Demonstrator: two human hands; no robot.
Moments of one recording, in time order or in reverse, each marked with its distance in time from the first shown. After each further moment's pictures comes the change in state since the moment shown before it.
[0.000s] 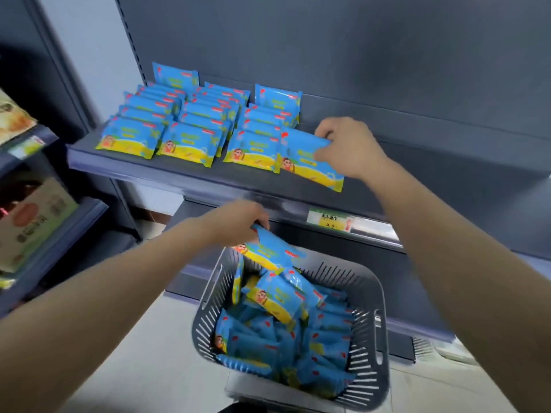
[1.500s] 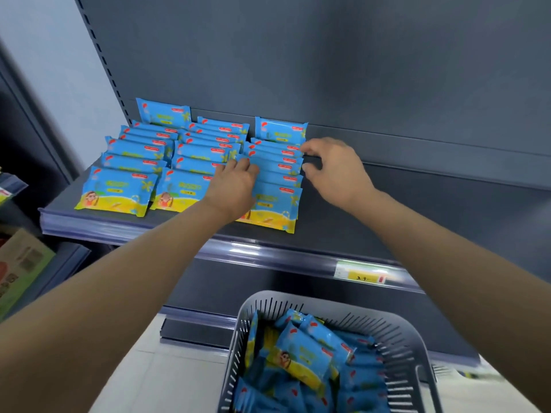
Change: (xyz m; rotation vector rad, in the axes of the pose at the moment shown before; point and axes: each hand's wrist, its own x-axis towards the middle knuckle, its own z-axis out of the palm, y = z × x) left_hand 0.105 -0.084 -0.090 0.404 0.355 -0.151; right_hand 0.080 -0.028 0.042 -0.076 0.166 -0.106
